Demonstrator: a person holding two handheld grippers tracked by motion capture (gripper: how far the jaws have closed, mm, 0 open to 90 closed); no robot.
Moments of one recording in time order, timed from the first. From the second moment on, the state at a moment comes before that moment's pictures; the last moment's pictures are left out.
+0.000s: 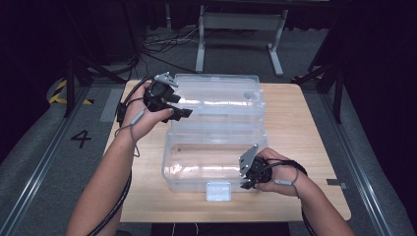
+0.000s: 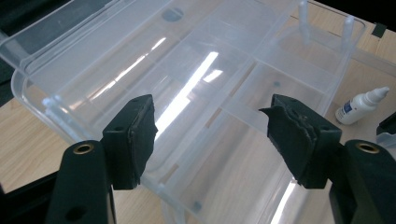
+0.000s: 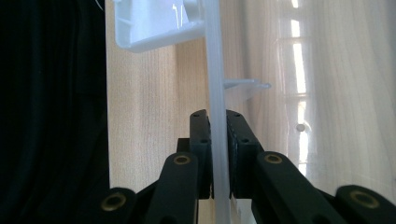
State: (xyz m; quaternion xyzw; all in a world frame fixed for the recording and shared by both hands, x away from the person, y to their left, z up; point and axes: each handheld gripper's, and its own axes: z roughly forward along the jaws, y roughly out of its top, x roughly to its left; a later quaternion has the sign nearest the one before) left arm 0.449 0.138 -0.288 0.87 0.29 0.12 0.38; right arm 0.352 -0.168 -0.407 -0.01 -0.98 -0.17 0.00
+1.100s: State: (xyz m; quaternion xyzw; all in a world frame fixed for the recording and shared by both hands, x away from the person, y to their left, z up) left arm 0.487 0.062 -0.293 0.92 0.19 0.07 0.32; right arm 0.352 -0.170 -0.407 -0.02 -0.98 -0.18 0.01
